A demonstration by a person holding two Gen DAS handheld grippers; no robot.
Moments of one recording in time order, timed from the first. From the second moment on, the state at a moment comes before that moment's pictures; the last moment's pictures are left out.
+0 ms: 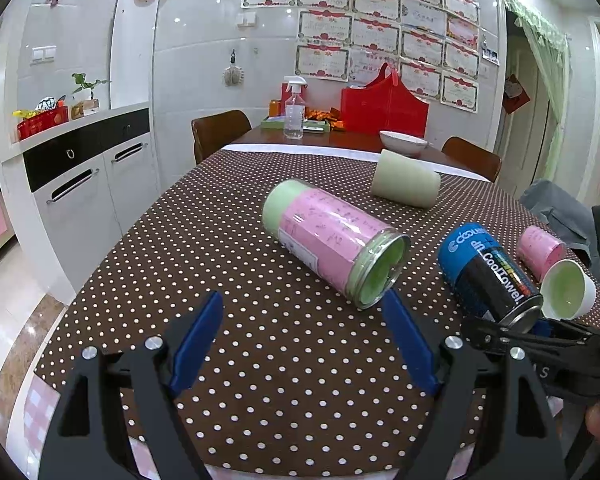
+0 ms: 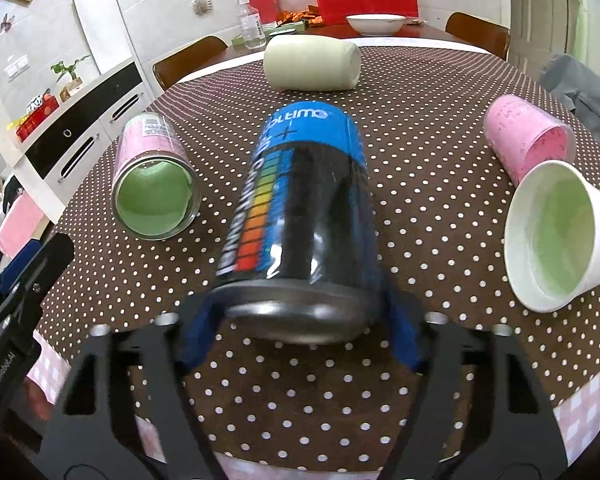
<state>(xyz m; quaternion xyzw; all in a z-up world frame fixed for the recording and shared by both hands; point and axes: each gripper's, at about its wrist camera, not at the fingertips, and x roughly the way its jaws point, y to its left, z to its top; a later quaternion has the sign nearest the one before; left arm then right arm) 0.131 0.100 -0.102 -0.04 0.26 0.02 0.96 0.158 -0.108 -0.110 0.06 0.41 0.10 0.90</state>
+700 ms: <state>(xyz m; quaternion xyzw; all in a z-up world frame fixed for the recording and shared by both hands) 0.109 0.072 -0.090 -0.02 0.25 0.01 0.97 0.115 -0.134 -0.077 0.05 0.35 0.11 0.93</state>
